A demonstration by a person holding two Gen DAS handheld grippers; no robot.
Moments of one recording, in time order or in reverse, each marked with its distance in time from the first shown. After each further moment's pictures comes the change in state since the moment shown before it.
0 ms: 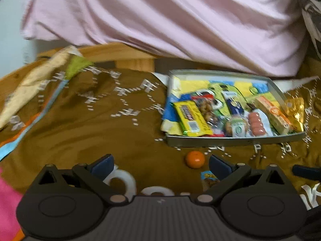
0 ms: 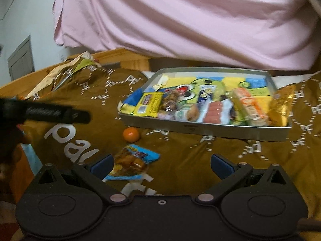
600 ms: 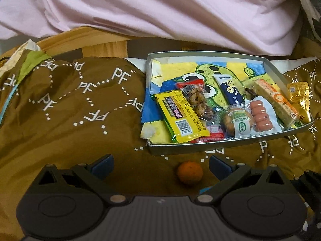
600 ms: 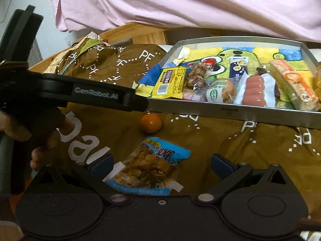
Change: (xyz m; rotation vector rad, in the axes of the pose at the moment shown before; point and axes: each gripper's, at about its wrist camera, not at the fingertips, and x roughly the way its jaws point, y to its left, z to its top) left arm 0.071 -0.008 0.021 0.082 0.095 -0.083; right arm 0.062 0.008 0.009 0.049 0.144 0.121
